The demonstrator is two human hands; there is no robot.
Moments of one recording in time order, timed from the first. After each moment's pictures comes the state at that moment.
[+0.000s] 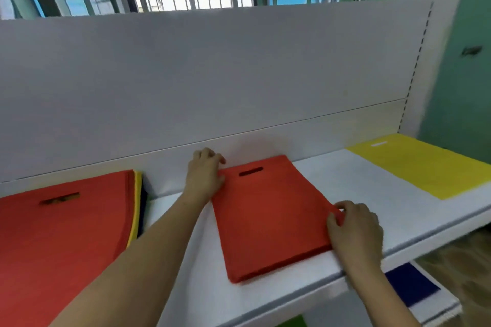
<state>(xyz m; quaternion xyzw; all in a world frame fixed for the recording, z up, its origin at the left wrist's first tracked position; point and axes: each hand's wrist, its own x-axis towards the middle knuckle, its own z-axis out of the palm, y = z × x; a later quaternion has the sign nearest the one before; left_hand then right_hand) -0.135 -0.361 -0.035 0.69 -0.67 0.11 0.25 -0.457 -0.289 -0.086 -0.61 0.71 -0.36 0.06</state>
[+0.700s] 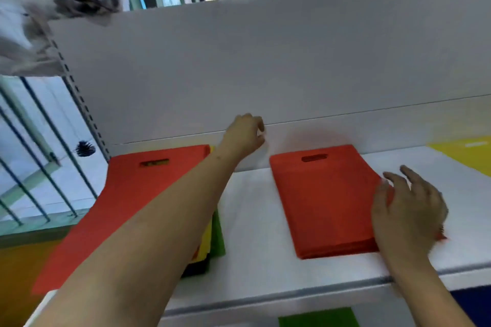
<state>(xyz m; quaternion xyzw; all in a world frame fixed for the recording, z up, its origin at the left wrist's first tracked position) -0.089 -0.329 0.042 0.71 -0.66 0.13 0.21 -0.401 -0.272 -0.063 -0.62 0.61 -0.50 -0.02</state>
